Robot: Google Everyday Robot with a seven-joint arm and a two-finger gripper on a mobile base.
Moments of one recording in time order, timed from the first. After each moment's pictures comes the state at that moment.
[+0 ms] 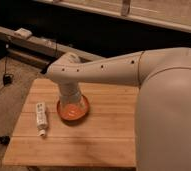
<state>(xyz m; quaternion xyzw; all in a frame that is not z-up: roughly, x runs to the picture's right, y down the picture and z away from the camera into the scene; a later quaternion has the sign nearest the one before) -0.104 0.104 0.703 -0.26 0.23 0.64 0.68</state>
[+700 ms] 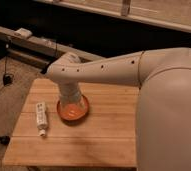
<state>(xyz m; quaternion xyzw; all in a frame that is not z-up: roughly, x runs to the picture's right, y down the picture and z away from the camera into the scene) -0.111 0.106 0.701 -0.27 0.22 0.63 0.70</state>
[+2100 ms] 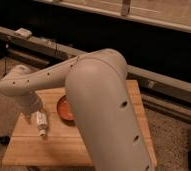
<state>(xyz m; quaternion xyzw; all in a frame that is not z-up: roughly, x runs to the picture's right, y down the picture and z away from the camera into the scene) -0.290 0.152 0.731 -0.32 0.19 0.47 0.80</state>
